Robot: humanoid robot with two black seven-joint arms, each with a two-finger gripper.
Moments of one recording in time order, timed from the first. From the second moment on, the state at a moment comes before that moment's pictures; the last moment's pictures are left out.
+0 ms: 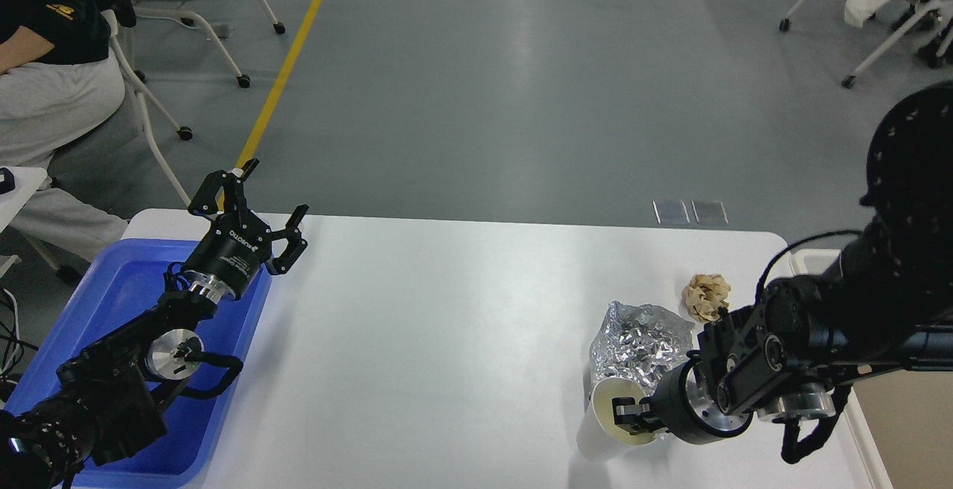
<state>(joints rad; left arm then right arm) -0.64 0.33 -0.61 -0.46 0.07 -0.61 -0.60 1.89 0.00 -1.36 1.75 0.06 -0.11 0.28</state>
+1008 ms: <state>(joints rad) -0.64 0.33 -0.61 -0.46 0.08 -0.61 -0.60 2.16 -0.69 -1.52 1.42 0.04 0.18 0.39</state>
